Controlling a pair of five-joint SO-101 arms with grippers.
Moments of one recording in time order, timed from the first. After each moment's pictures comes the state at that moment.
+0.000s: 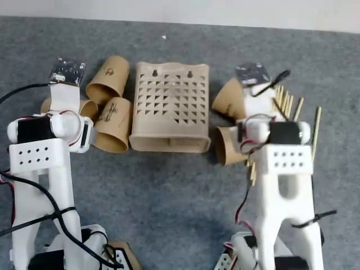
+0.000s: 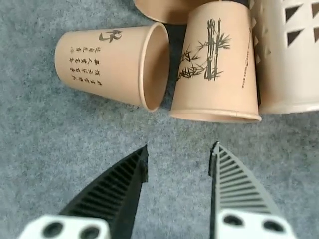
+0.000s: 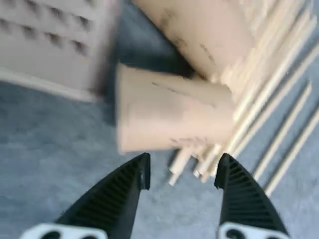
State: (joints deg) left arm -16.9 -31.3 25.7 77.5 -13.7; right arm -9.8 -31.0 22.6 74.6 14.9
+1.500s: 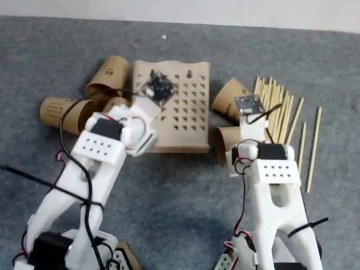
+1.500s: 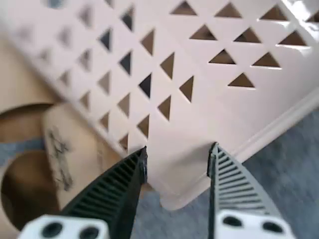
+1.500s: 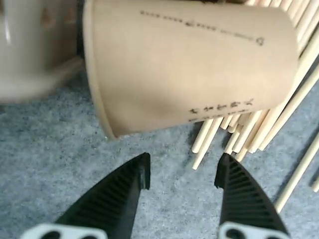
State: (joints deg) left arm 9.4 -14.0 37.2 57.8 -21.4; right arm -6.7 -33.1 47.8 61.7 9.0
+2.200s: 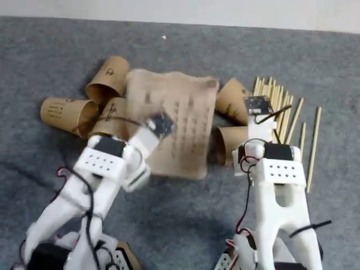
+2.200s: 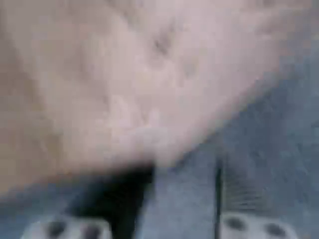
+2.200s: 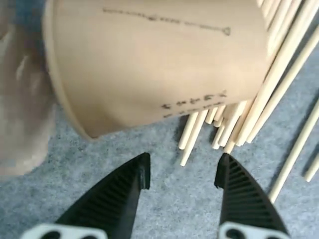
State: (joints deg) left arm 9.5 -14.5 50.8 64.2 -25.1; right arm -3.0 -33.1 47.8 61.7 9.0
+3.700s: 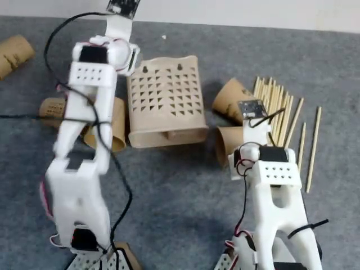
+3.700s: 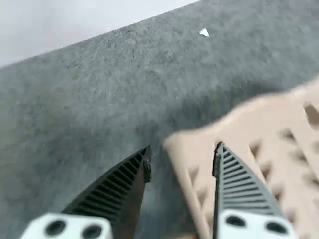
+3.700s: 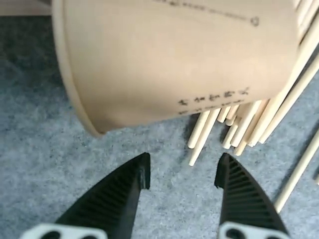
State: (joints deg) left arm -2.1 33.5 -42.9 64.5 -6.9; right arm -4.8 -33.1 50.6 60.2 9.0
